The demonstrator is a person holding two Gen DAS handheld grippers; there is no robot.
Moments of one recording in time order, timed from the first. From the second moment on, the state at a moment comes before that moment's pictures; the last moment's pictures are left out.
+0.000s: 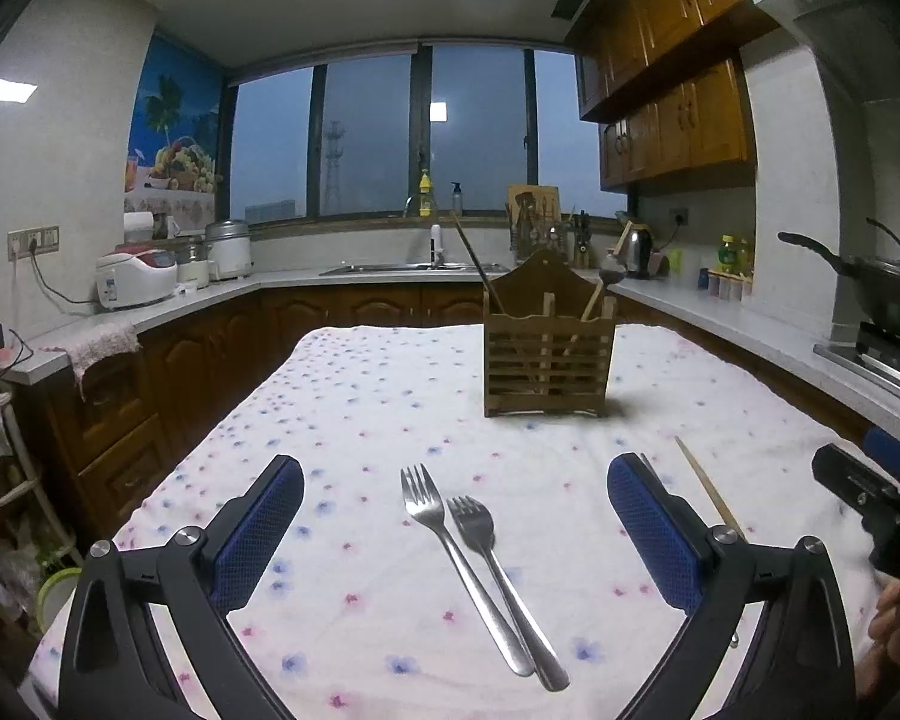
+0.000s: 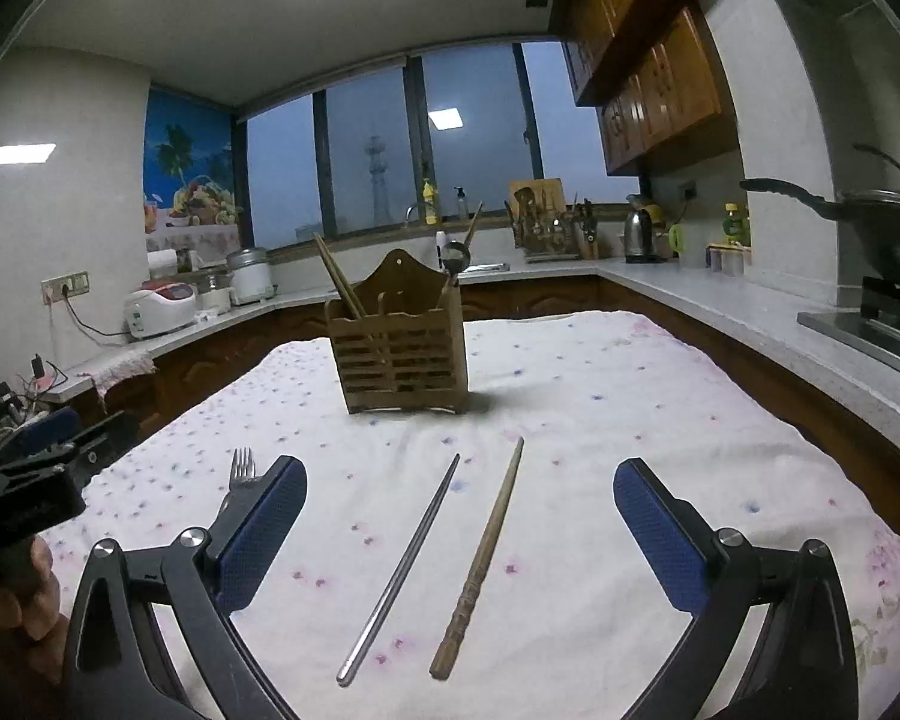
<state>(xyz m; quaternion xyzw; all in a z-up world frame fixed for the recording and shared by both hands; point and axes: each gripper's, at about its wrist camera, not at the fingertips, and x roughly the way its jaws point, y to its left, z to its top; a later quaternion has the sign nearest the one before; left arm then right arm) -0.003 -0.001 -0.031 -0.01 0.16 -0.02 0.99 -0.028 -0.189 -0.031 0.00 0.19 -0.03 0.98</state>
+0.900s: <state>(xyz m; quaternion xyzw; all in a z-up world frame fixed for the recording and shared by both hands) -0.005 0.005 -0.036 -0.01 0.16 0.00 0.99 -0.032 -0.189 -0.032 0.00 0.20 -0.03 0.98</state>
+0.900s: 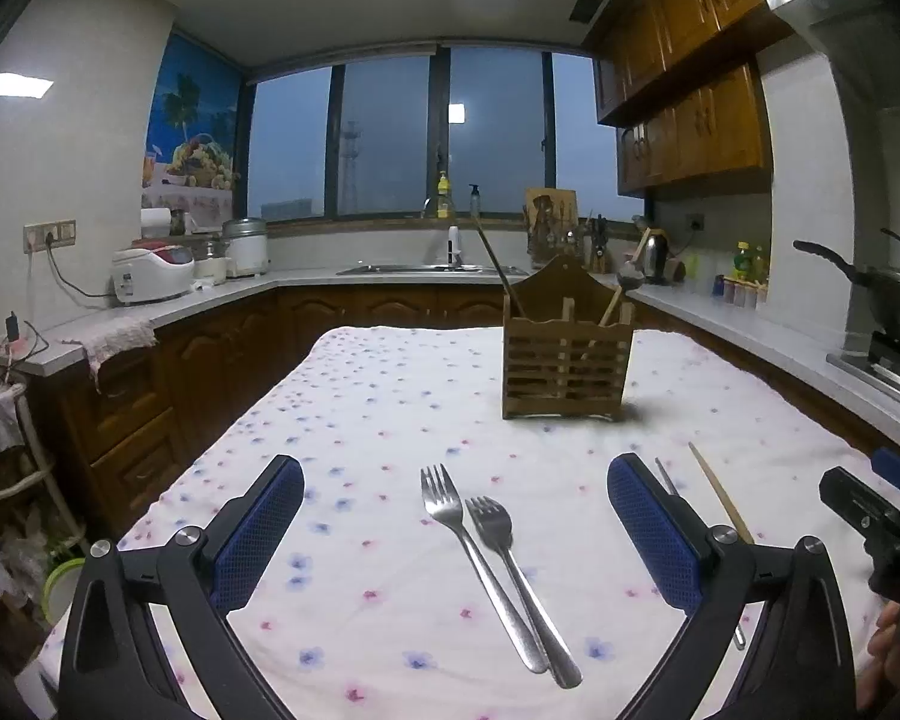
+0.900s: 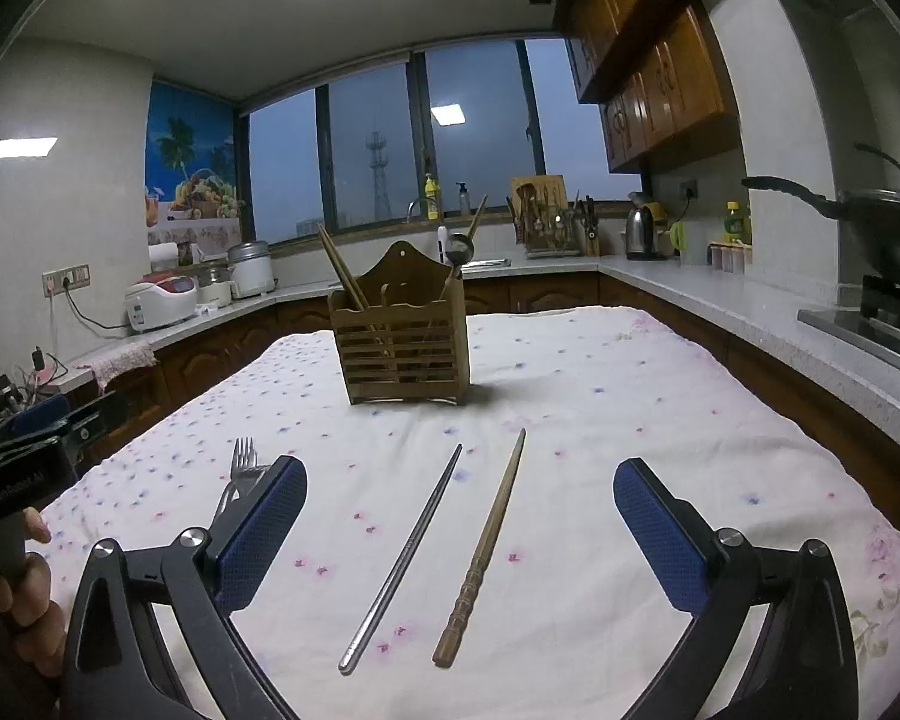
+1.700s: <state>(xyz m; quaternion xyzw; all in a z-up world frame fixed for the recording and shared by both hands) -0.008 0.002 -0.034 0.00 0.16 0.01 0.99 -0.032 -0.190 -0.032 0.00 0.20 -0.03 0.98</state>
